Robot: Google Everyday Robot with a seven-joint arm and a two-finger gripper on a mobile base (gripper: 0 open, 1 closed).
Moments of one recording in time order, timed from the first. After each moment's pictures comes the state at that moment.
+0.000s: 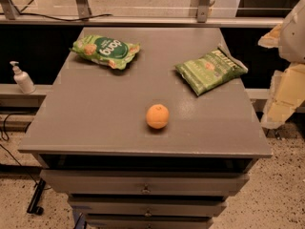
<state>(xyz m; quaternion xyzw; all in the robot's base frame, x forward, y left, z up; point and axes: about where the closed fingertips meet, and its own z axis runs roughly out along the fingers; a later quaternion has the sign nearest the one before) 0.438 -0.217 0.976 -0.60 0.78 -0.03 0.16</state>
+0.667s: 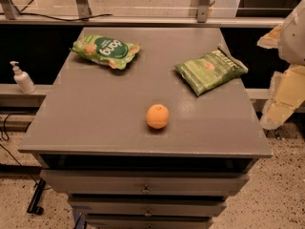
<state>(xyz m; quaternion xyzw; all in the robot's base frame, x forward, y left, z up) 0.438 -0.215 0.975 -0.60 0.78 -0.03 0.17</state>
